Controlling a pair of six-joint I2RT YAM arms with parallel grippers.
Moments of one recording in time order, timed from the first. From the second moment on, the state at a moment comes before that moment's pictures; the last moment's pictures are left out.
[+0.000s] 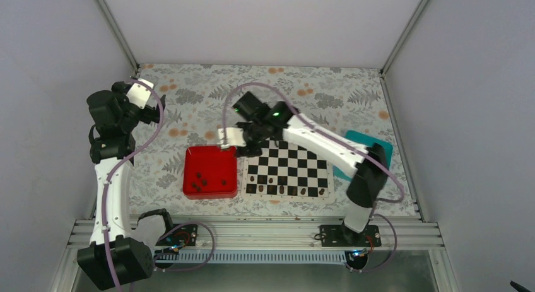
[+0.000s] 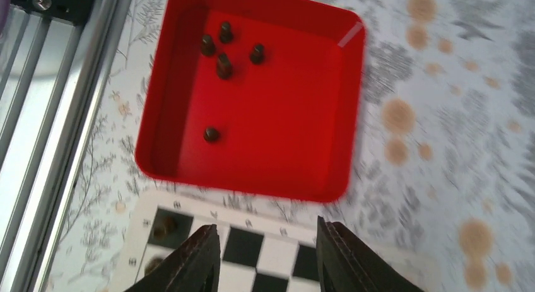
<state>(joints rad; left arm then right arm) 0.27 0.97 0.96 -0.26 0.38 0.52 0.91 1.72 1.67 -0.99 -0.30 -0.83</state>
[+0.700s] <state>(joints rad) 0.26 0.95 0.84 -0.23 0.38 0.54 1.13 2.19 1.86 -0.82 -0.33 -0.82</state>
